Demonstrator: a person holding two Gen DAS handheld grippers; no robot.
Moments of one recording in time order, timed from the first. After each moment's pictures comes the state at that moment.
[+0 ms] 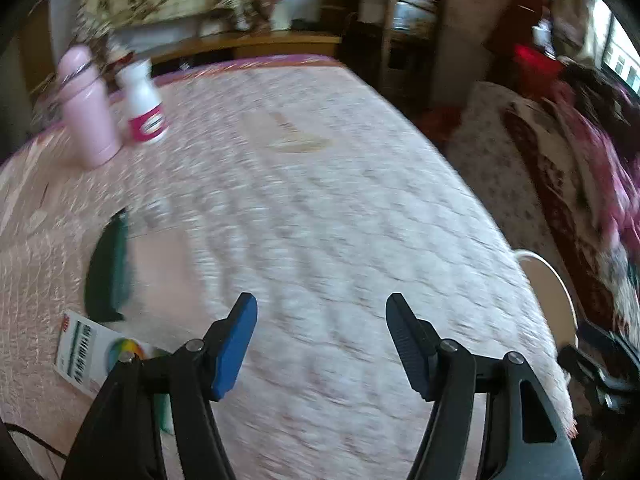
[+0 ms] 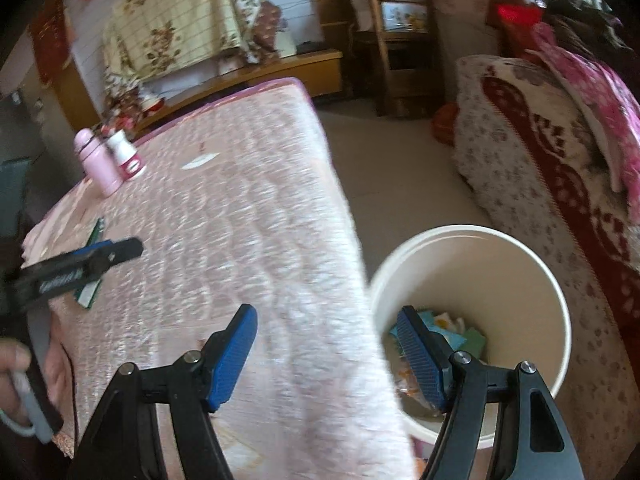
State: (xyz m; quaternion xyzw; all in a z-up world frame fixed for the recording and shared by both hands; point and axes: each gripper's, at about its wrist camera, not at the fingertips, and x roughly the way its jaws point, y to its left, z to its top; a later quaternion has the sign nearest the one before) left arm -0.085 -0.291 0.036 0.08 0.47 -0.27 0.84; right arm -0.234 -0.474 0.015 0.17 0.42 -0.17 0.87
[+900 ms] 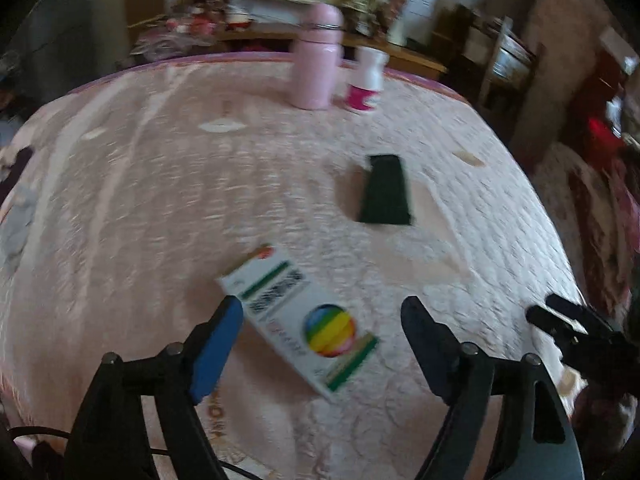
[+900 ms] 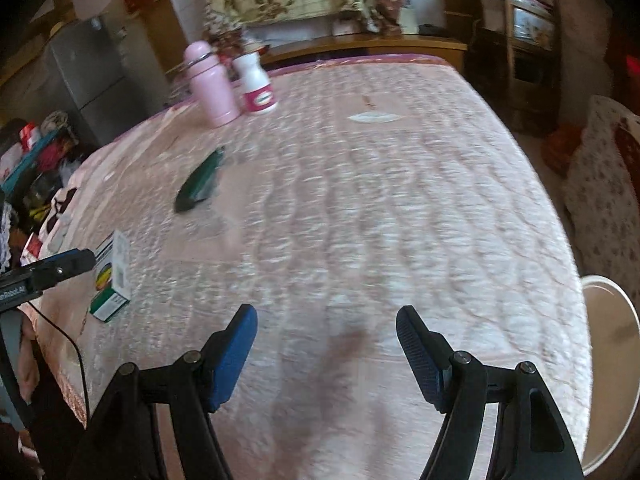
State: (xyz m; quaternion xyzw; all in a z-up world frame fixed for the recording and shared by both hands) left arm -0.108 -0.070 0.059 -0.01 0.48 -0.13 0.87; right arm -0.135 -0.336 -0.006 0.11 0.46 0.00 0.88
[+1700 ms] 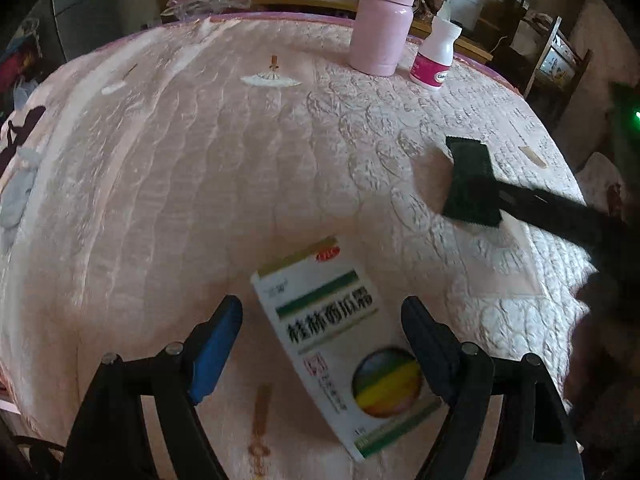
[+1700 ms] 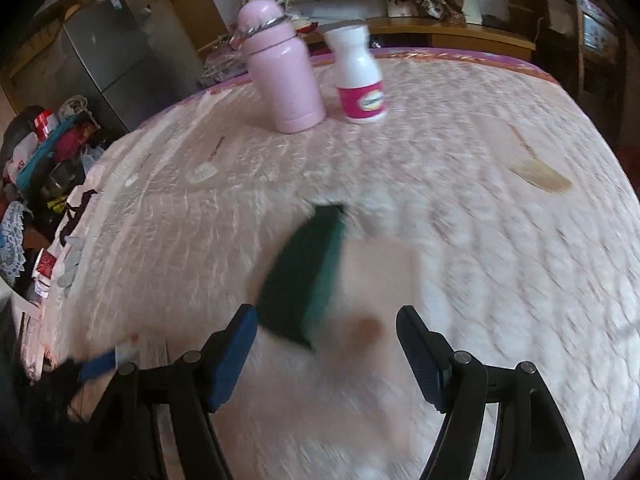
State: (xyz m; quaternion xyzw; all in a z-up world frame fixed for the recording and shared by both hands) left arm -0.070 -0.042 0.020 -0.02 0.53 -0.09 0.84; right arm 0.033 -0.233 -0.013 0.11 0.49 0.06 0.86
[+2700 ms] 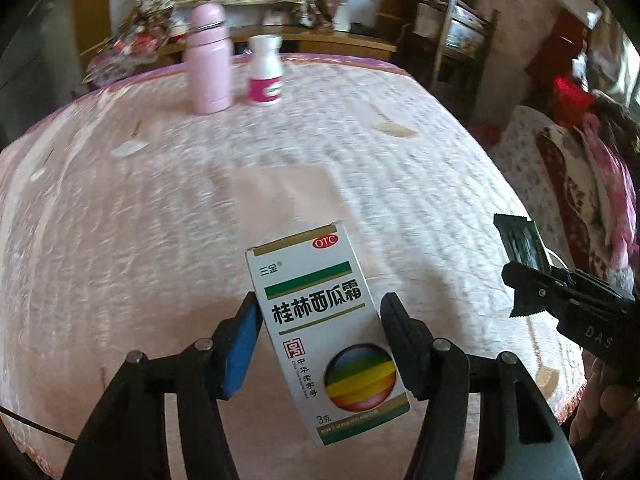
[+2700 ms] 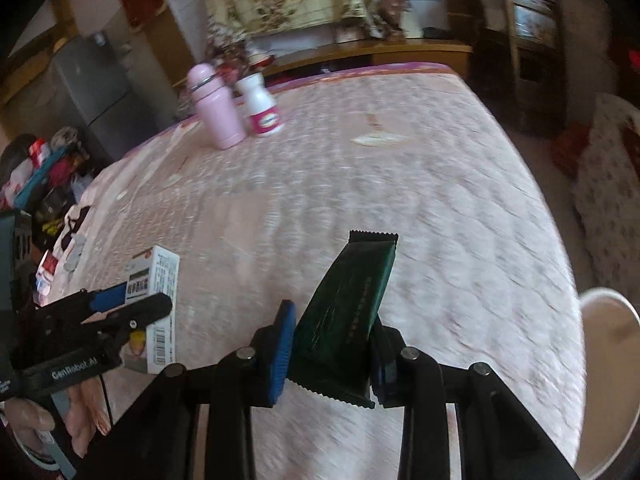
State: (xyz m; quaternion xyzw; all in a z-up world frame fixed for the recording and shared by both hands) left arm -0.128 -0.177 0.057 0.05 0.47 -0.22 0.85; right arm -0.135 -0.362 0.019 0.14 0.44 0.00 0.88
